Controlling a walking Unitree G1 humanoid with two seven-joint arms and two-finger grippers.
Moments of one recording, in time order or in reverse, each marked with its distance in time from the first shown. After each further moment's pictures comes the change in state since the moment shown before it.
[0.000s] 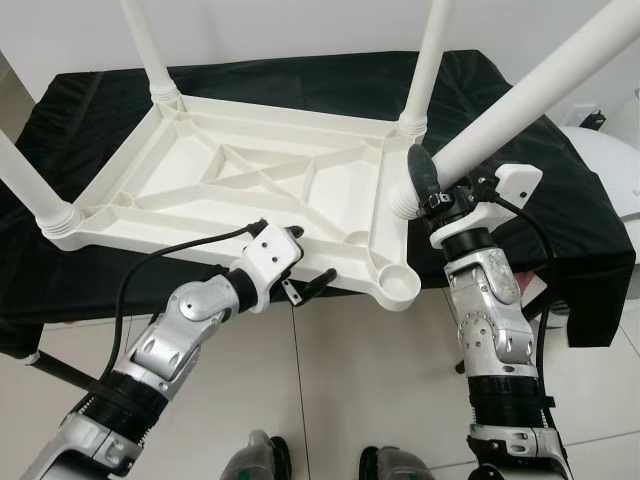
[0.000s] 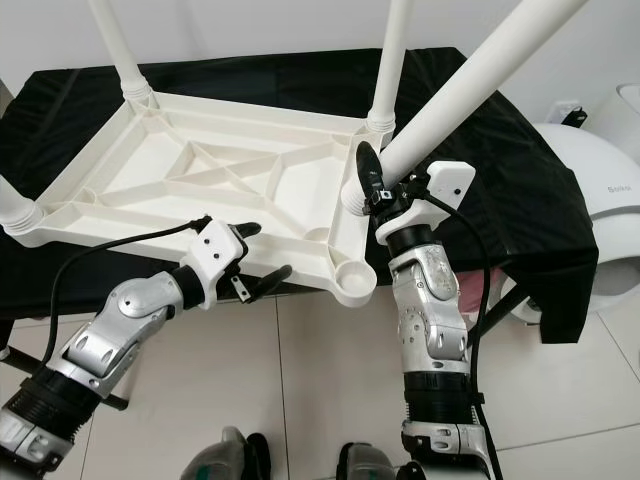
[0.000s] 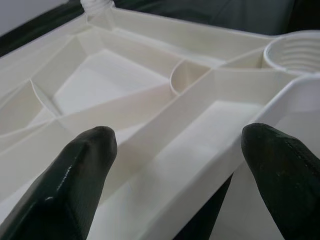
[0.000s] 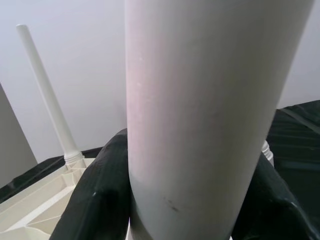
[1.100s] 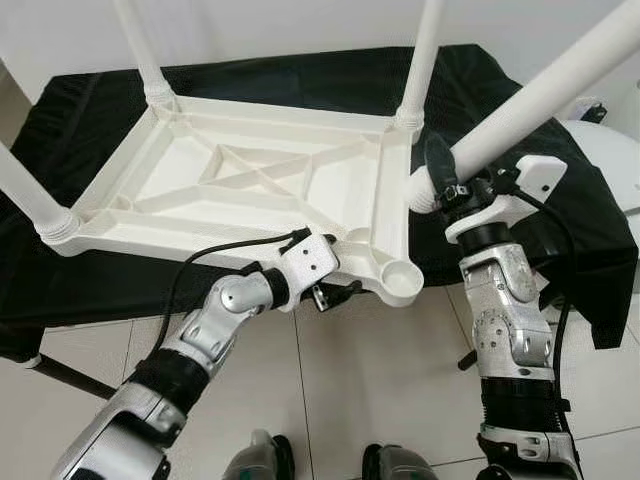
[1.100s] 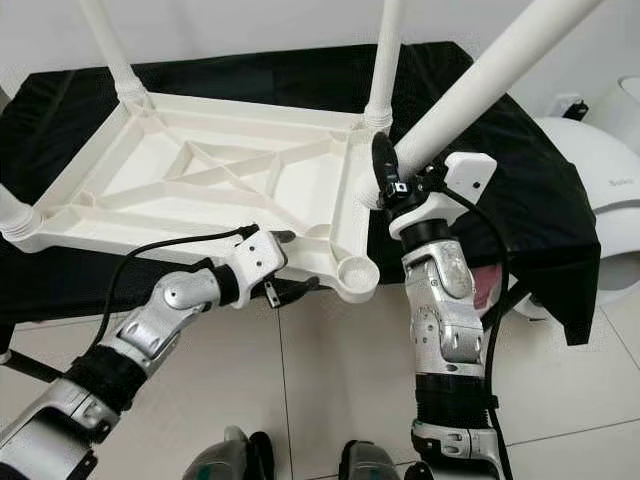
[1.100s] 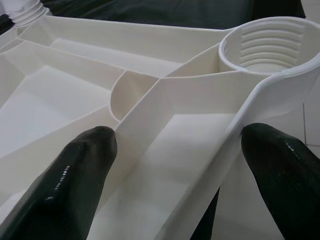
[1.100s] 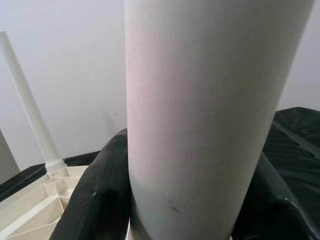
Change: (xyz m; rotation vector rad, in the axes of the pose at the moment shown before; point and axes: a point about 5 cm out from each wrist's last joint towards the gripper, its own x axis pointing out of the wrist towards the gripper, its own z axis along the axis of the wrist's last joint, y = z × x) left arm 0.044 -0.012 -0.002 0.078 -0.007 -0.132; right arm -0.001 -0.004 0.015 -0.033 -0.020 -0.030
